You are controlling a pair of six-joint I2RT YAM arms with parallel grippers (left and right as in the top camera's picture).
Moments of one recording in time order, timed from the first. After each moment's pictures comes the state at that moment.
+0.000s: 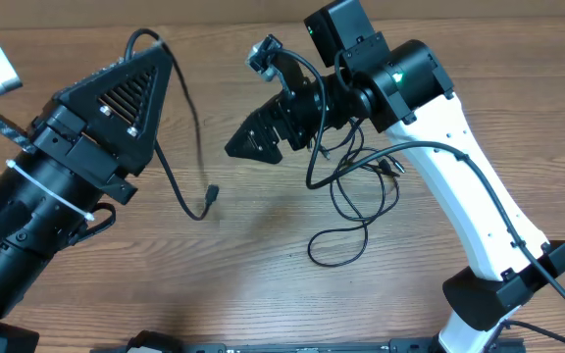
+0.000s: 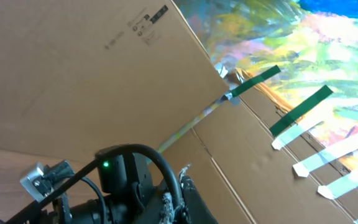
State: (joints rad) left arm -0.26 1.11 2.01 -0.76 0.38 -0.91; right arm 0.56 1.87 2.17 -1.26 -0.76 -0.04
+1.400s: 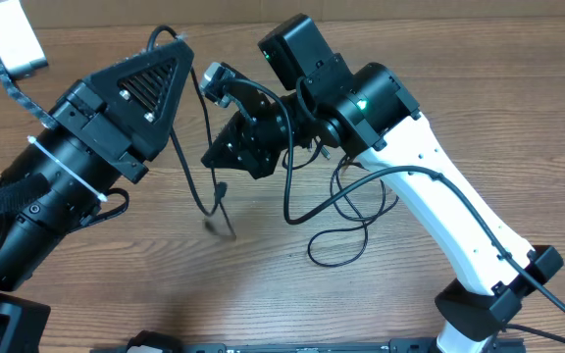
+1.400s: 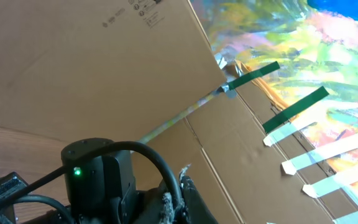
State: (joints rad) left arm -0.26 1.15 2.01 -0.76 0.43 -0.99; right arm 0.71 1.87 2.17 -1.17 -0.80 -0.08
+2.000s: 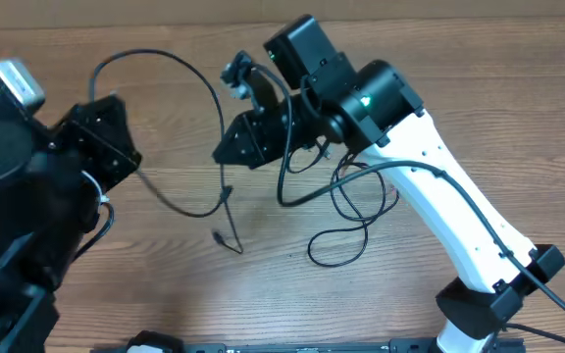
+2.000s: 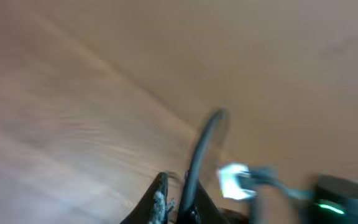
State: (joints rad) left arm -0.26 1.16 2.01 -1.24 -0.13 -0.85; right arm 0.69 1.87 2.17 -1.22 -0.74 0.31
